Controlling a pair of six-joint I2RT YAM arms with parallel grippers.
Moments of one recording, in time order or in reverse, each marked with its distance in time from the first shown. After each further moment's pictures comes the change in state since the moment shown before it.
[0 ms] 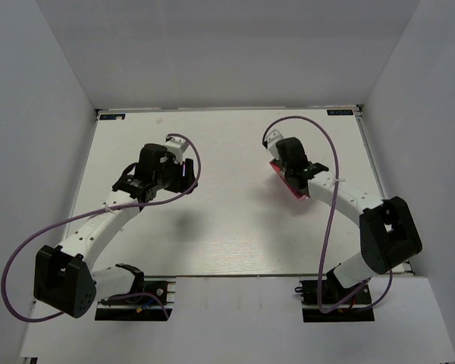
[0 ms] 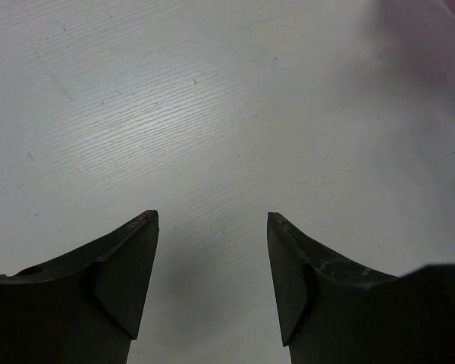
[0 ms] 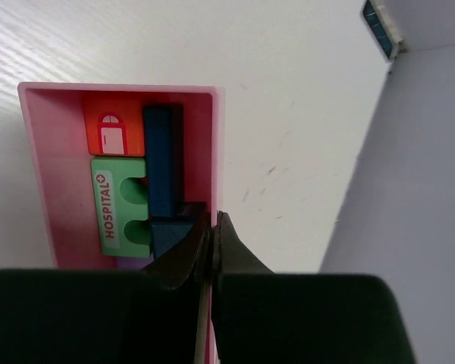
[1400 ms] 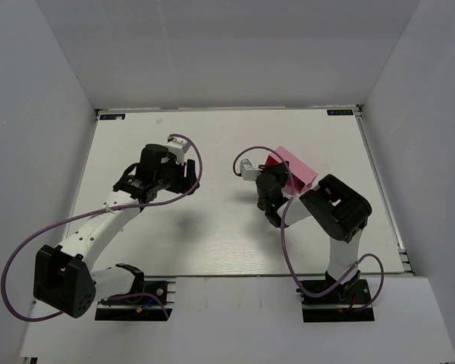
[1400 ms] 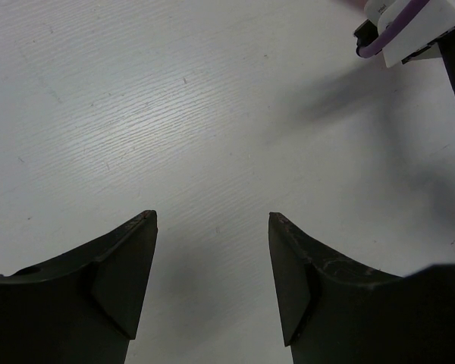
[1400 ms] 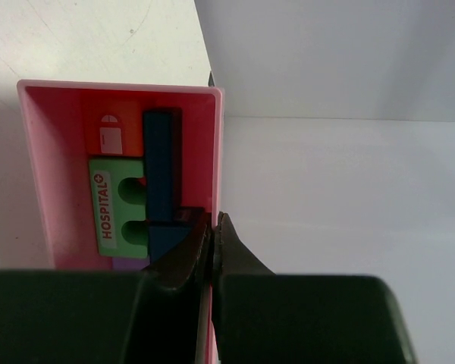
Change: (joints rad) left arm -0.012 0.000 0.000 0.002 0.014 0.006; right arm 0.223 0.388 -0.315 1.236 0.457 -0.817
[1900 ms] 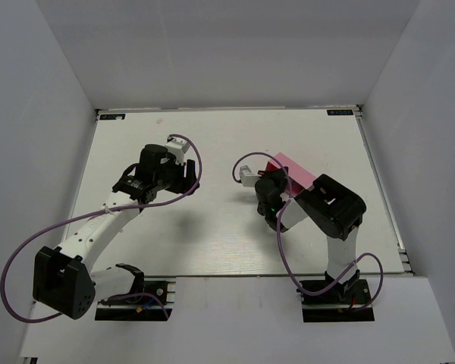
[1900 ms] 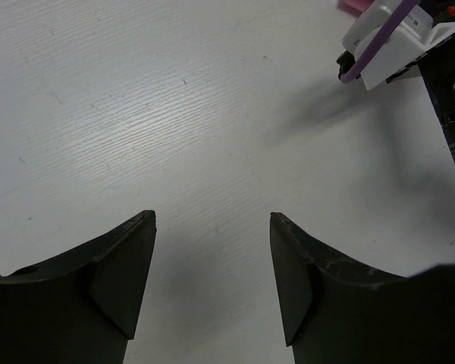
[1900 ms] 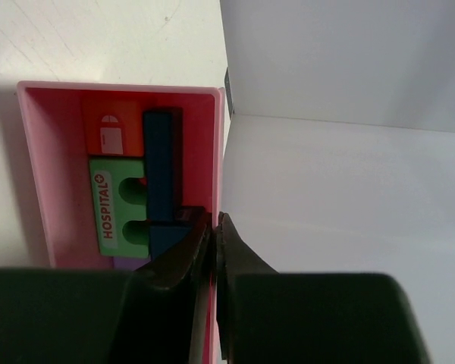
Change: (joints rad) left arm 0.000 -0.007 -0.004 0.002 0.000 0.000; right arm 0.014 0.050 -0.032 0.030 0.004 -0.009
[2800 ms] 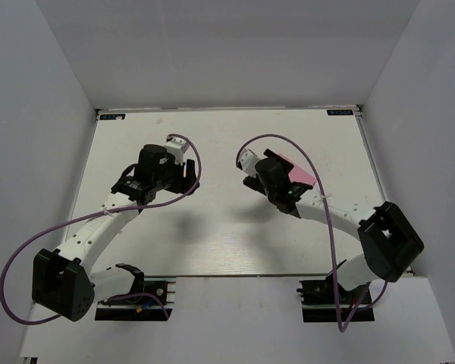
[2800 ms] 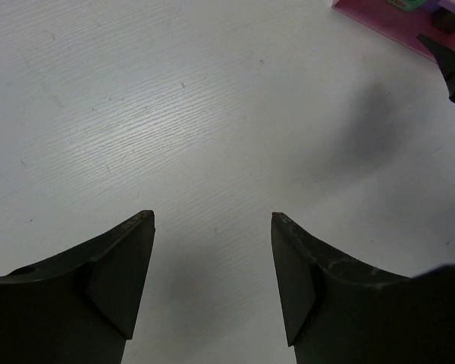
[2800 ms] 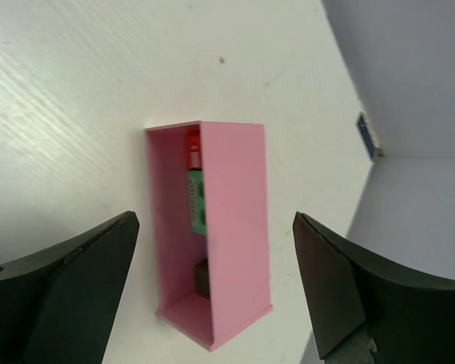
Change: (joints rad) left arm 0.000 -0.017 -0.002 0.001 0.002 0.000; right arm 0.013 -0.470 0.196 -1.004 -0.376 0.684
